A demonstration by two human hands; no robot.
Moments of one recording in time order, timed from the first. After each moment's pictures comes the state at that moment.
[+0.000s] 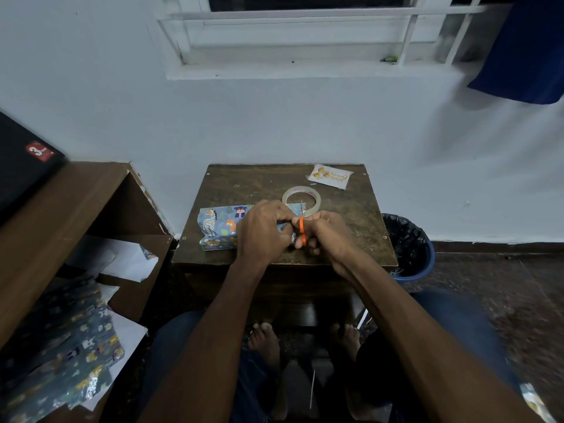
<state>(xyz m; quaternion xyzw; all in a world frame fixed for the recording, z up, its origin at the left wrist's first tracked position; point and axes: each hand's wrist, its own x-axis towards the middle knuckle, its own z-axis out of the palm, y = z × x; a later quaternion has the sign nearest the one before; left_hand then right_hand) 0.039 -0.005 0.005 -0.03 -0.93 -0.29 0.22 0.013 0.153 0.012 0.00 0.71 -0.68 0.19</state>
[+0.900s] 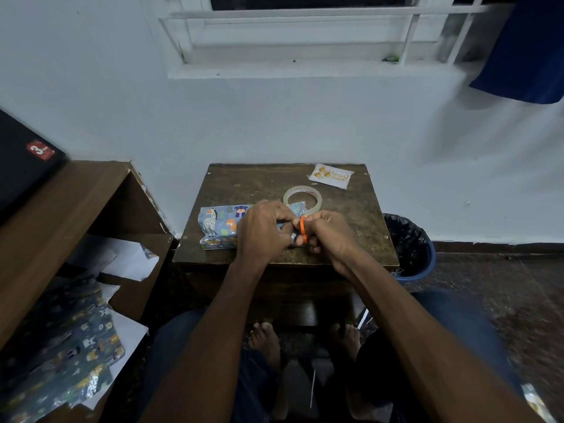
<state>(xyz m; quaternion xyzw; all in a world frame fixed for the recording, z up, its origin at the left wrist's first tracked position) 0.037 -0.008 0.003 -0.03 -0.93 -0.30 0.22 0.009 0.150 0.006 0.01 0.70 -0.69 0.18</state>
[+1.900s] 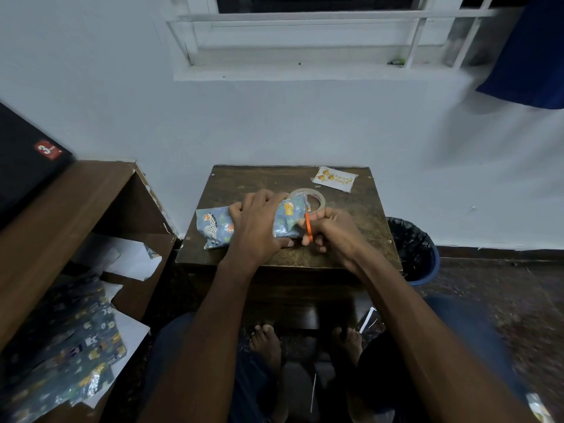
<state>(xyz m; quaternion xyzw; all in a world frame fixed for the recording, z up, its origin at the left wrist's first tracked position) 0.031 -0.030 0.002 -0.02 -0.97 -0.16 0.17 -0.003 0.159 0.011 -0.03 0.70 -0.69 0.19</state>
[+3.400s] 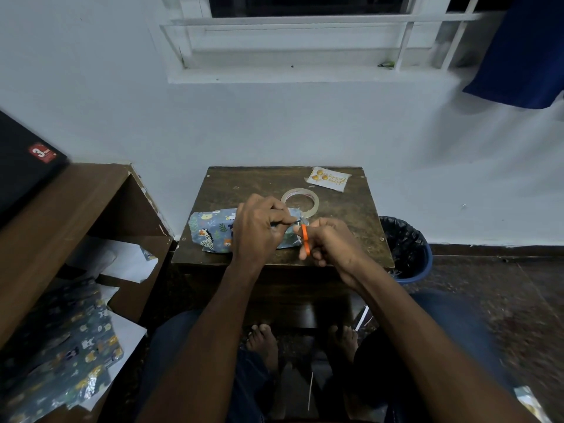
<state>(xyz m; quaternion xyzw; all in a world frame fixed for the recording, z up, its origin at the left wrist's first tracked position) 0.033 -0.013 -0.003 -0.07 -0.90 -0.28 0.32 0.034 0.167 0.029 -0.02 0.69 -0.69 0.22</state>
